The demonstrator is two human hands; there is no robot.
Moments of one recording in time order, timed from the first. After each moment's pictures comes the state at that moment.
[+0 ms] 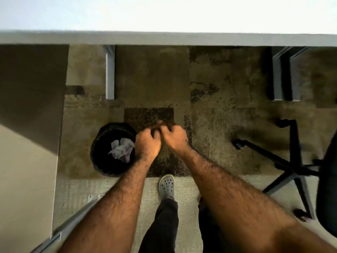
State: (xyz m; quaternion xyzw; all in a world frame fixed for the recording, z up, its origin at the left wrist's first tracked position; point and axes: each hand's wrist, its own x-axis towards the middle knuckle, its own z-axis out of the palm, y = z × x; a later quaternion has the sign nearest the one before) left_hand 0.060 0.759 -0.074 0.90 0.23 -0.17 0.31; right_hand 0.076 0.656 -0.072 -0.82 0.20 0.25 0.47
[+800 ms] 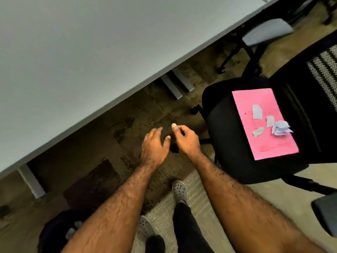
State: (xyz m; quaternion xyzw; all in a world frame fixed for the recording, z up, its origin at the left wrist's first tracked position) left_hand 0.081 0.390 0.044 0.89 -0.24 -0.22 0.31; right_hand 0.016 0.276 0.044 -0.74 0.47 -0.02 0.48
